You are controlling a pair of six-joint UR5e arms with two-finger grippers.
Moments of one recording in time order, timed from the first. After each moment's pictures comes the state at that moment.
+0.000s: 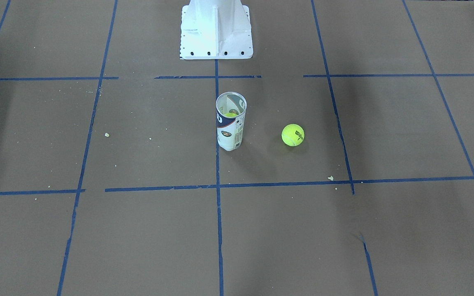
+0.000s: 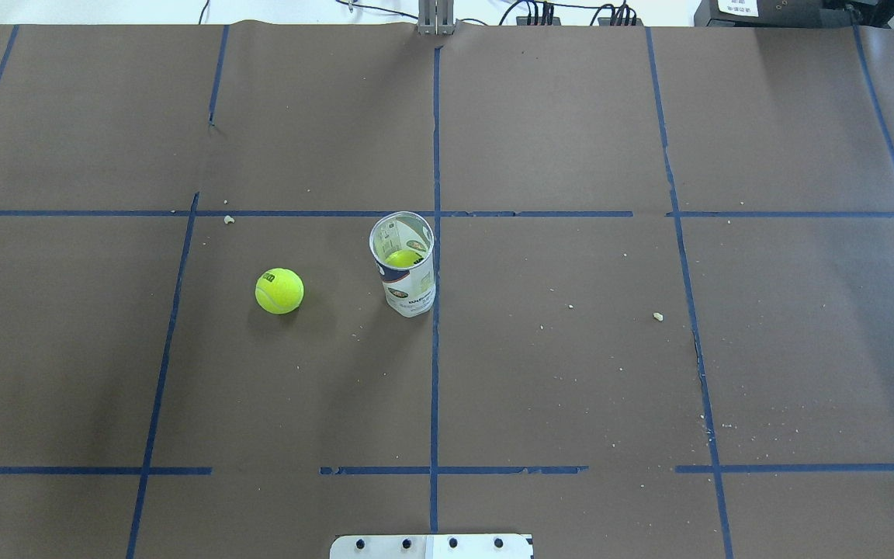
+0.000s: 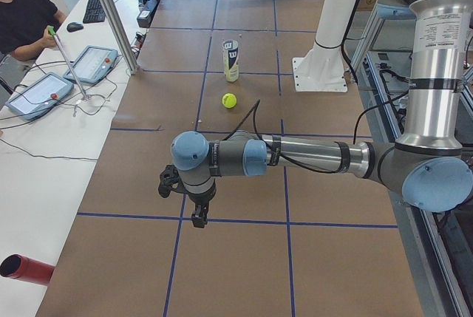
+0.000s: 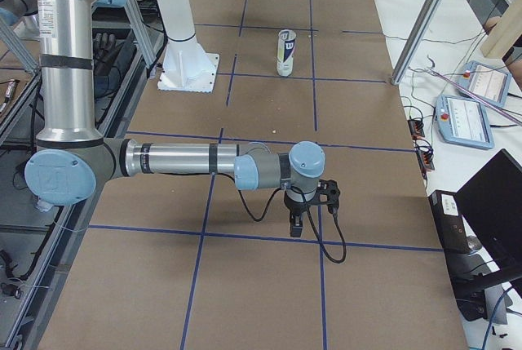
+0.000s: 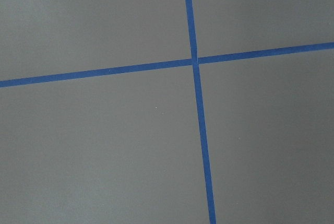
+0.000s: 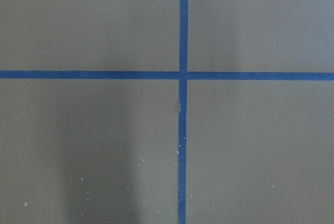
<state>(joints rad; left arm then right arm) -1.61 -1.57 -1.66 -1.44 -2.35 0.18 1.46 -1.60 1.62 -1.49 2.30 0.16</state>
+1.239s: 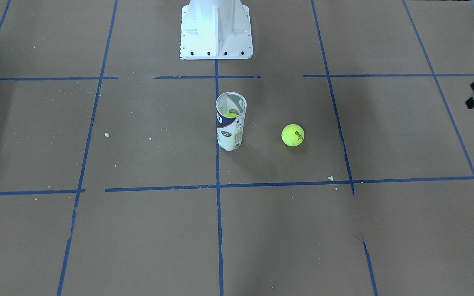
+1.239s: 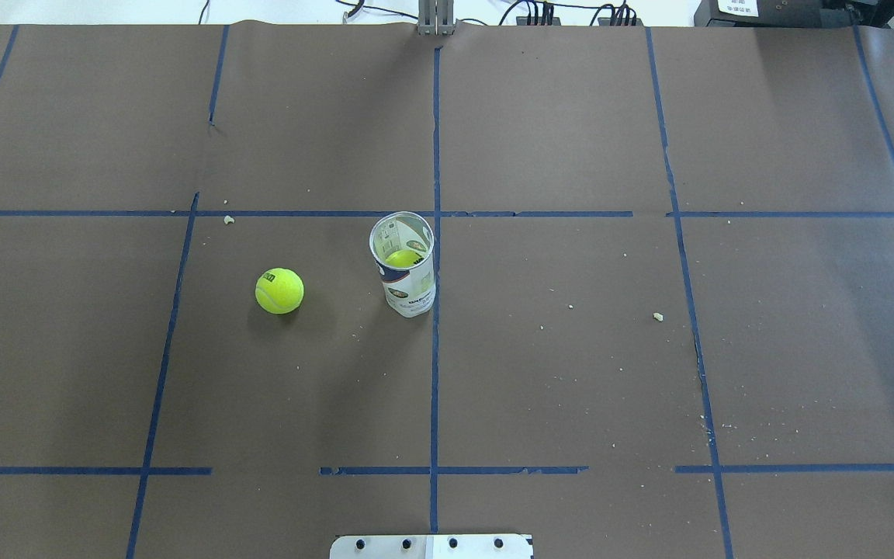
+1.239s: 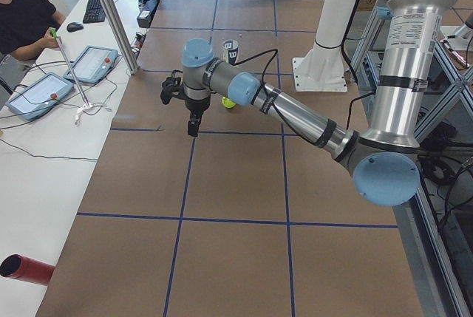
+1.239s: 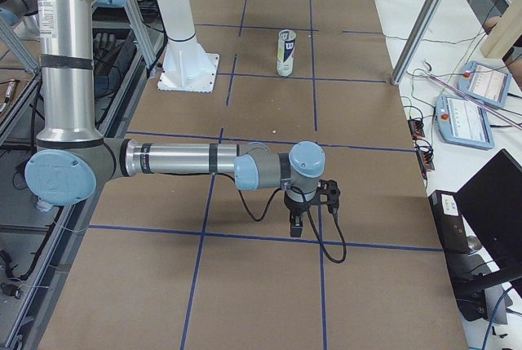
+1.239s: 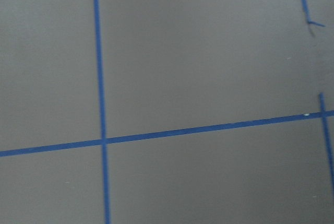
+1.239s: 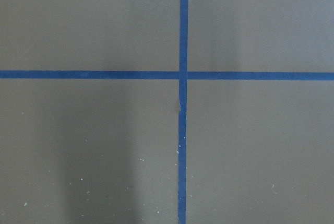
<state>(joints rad) -1.29 -1.70 -2.00 -1.52 -2.34 -0.49 1.46 -1.60 1.62 -1.49 2.30 0.16</state>
